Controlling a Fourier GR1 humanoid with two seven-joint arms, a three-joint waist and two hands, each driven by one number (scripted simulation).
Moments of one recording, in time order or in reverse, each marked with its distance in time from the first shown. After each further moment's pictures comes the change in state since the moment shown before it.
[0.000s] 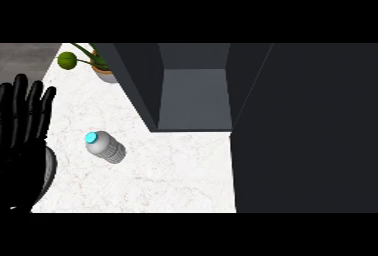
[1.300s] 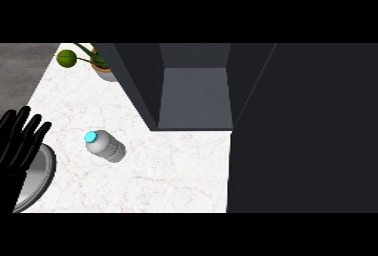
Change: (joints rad) left arm 0.191 0.086 0.144 -0.029 0.285 -0.180 0.248; right arm 0.501 0.029 0.168 -0.330 -0.177 0.121 0.187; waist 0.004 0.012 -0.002
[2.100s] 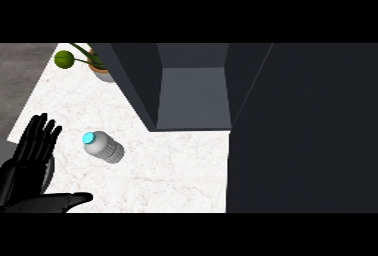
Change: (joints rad) left arm -0.020 -0.049 0.050 0.327 -0.150 -0.003 -0.241; right arm 0.241 -0.020 0.045 -0.043 0.032 0.075 -0.167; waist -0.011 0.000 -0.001
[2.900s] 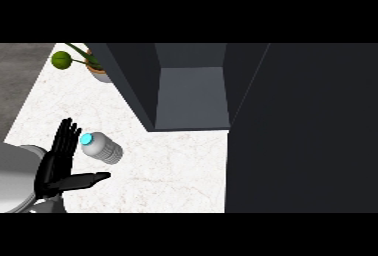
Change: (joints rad) left arm -0.219 0.018 0.090 0.686 -0.086 -0.003 -0.422; right arm 0.168 -0.028 0.009 -0.016 0.025 0.075 -0.145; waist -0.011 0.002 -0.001
